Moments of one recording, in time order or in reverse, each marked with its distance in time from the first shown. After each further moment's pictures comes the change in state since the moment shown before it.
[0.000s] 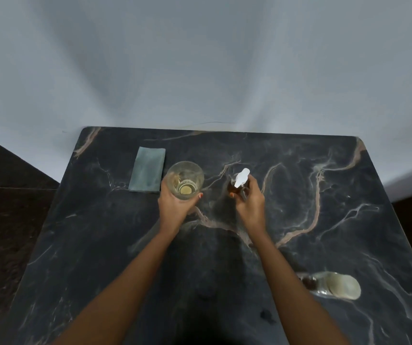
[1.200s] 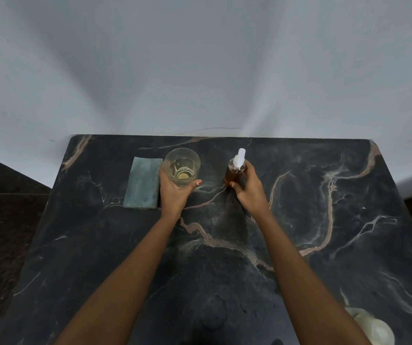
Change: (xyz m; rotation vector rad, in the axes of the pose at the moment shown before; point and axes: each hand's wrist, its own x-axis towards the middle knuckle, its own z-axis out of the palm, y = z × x) left_hand 0.082 -0.010 0.030 -0.082 -0.027 -0.041; right_hand 0.083 0.008 0.018 -0.152 -0.225 0.035
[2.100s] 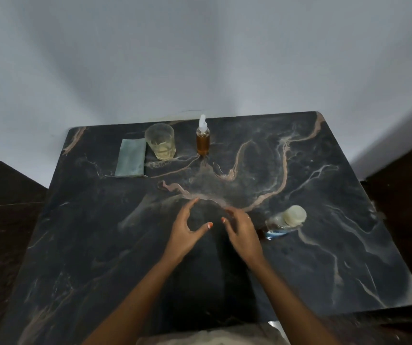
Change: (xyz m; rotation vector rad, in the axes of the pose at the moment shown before) left_hand -0.220 -0.021 -0.017 0.008 -0.439 0.128; right_hand -0.229 0.066 -0.018 -0.123 0.091 -0.141
